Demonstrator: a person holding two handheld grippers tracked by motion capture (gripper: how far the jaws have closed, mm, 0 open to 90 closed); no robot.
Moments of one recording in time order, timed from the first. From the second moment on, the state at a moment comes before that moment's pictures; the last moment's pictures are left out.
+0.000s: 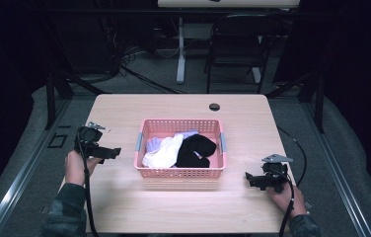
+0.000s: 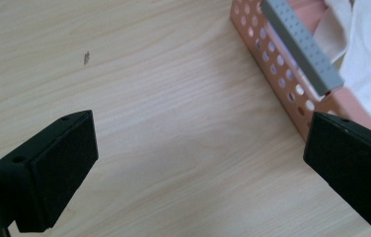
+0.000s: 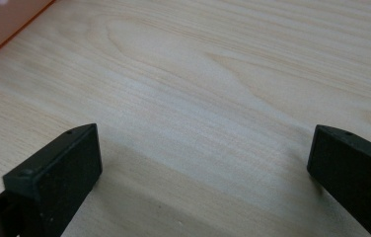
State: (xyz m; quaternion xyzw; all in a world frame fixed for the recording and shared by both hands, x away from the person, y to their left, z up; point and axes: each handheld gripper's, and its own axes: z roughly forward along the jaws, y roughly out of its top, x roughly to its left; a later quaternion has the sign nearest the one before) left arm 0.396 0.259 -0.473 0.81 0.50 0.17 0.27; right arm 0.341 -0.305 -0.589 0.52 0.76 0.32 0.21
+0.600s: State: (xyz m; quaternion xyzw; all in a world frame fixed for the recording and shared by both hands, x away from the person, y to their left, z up) left arm 0.425 0.190 -0.445 0.85 0.43 0.14 0.27; right arm 0.341 -0.305 -0.589 0.52 0.76 0.32 0.22
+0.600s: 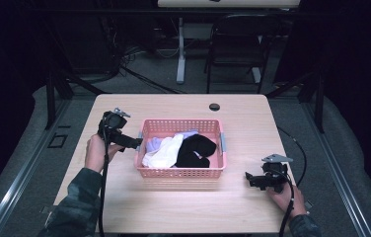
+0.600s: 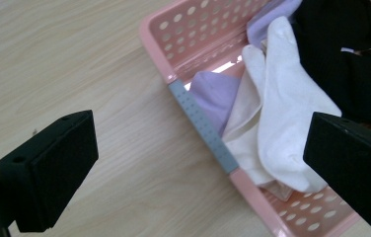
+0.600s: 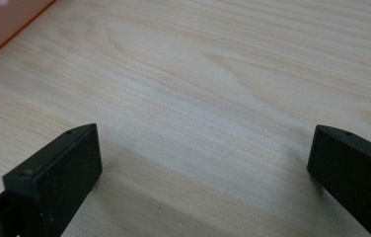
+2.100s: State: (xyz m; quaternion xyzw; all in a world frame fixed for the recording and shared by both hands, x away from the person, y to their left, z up) left arm 0.475 0.114 -0.506 0.90 0.39 0.02 0.16; right arm 0.341 -0.305 -0.589 0.52 0.76 0.32 0.22
